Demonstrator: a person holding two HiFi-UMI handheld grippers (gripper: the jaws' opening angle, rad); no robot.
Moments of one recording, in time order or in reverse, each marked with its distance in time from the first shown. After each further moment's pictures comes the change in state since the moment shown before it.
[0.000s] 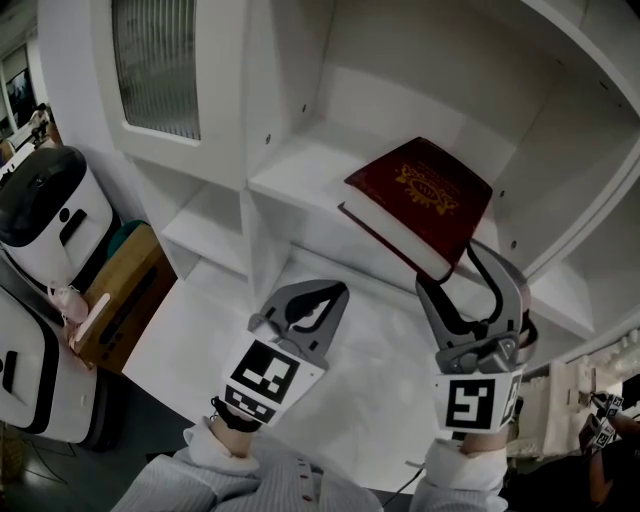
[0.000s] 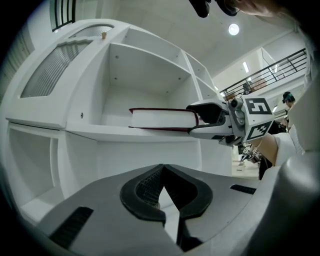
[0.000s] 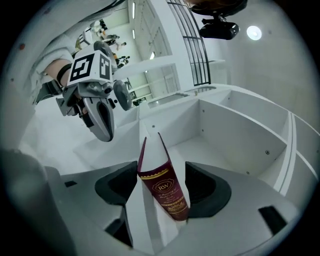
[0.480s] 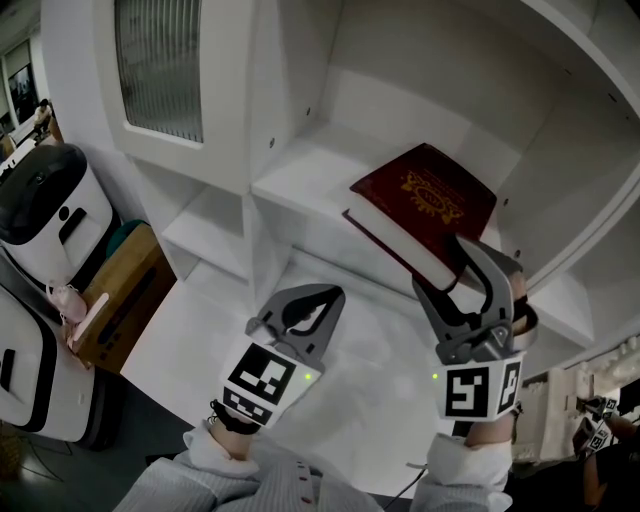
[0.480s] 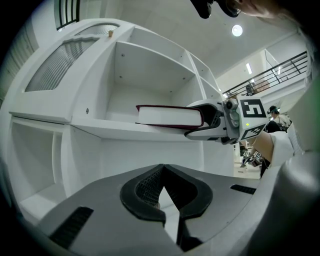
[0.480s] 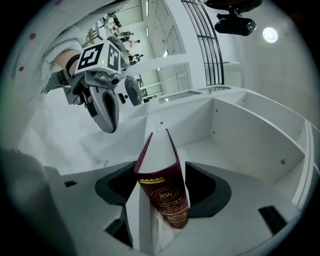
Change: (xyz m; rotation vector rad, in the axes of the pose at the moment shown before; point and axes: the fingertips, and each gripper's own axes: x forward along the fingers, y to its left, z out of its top) left arm 0.000 0.011 -0.007 -0.028 -0.001 0.018; right arm 0.025 0.006 -0.001 -0.113 -0.019 0.073
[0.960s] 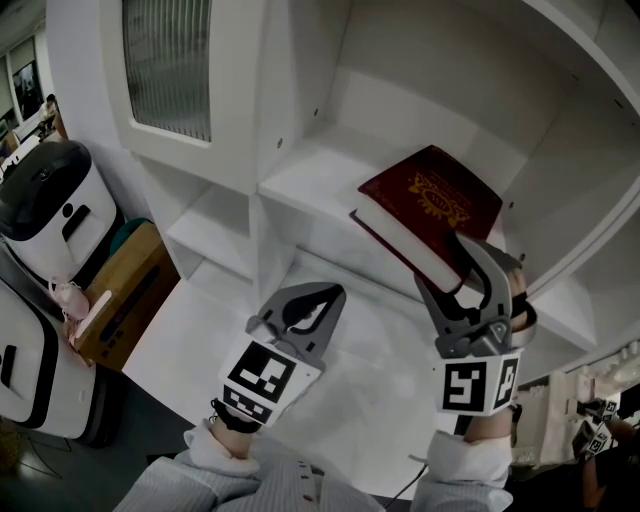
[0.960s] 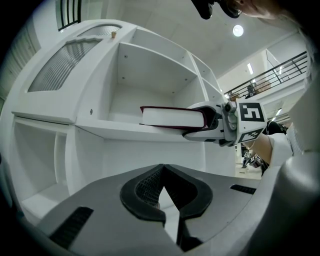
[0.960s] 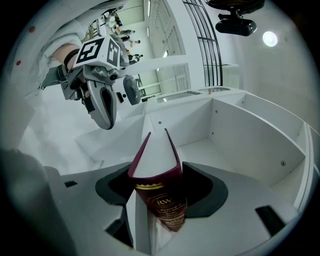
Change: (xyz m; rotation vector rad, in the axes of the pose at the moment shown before) left arm -0.004 0.007 0.001 -0.009 -0.008 0.014; right arm 0.010 -0.003 0.002 -0.008 -0.011 -0.038
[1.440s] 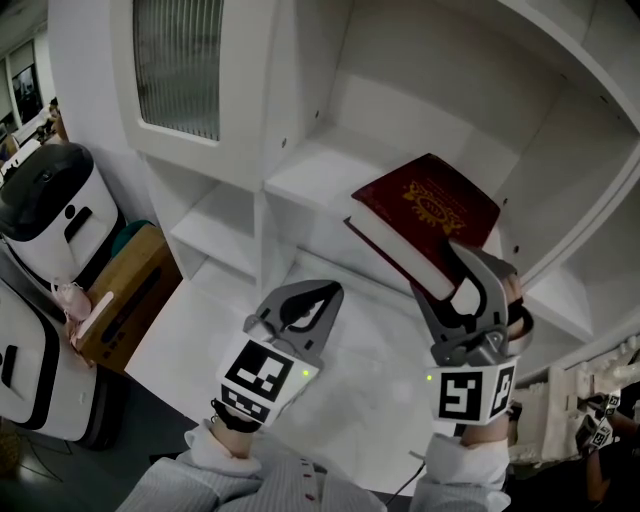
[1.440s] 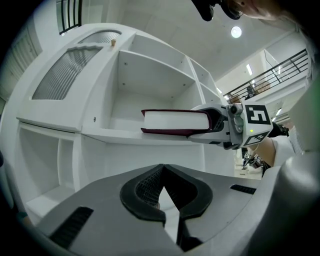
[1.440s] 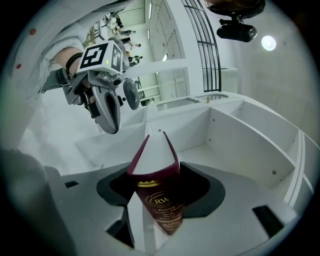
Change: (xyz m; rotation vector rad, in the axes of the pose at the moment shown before) left arm -0.019 -0.005 0.009 0.009 -0.031 0.011; right arm -0.023 0.003 0.025 -0.003 -0.026 -0.026
